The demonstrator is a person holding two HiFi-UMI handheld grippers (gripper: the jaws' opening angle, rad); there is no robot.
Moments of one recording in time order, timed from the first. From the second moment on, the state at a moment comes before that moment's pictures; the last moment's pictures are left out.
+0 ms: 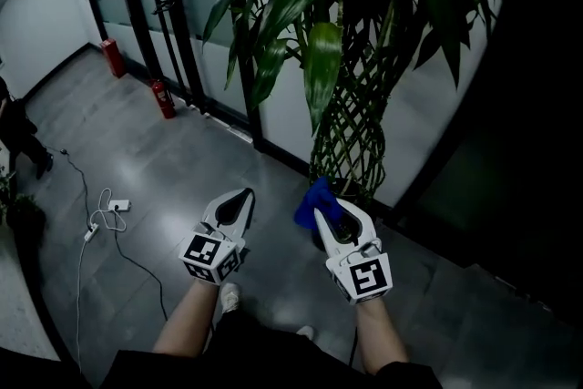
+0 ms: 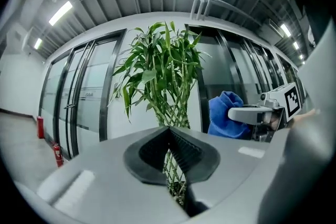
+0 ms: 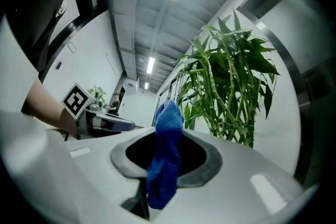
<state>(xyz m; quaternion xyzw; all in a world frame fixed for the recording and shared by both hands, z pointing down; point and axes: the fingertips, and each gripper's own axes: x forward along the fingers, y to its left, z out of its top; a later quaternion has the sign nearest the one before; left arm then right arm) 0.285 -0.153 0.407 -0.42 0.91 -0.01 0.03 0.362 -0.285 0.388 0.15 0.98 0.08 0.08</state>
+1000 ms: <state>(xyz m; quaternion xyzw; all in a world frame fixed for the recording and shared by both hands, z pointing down) 0.101 -0.178 0.394 -0.70 0.71 0.00 0.07 0.241 -0.244 0.347 -0.19 0.97 0.15 0.07</state>
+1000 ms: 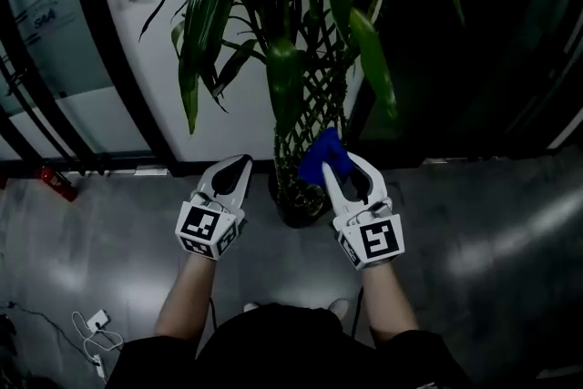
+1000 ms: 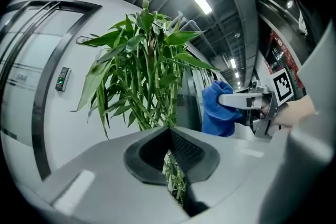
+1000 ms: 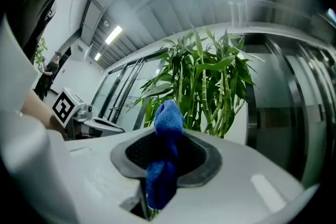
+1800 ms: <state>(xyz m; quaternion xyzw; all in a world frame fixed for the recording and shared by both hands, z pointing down) 0.094 -0.264 0.307 -0.72 0.68 -0.04 0.11 0.202 -0.272 0.194 -0.23 0.91 0.34 0.06</state>
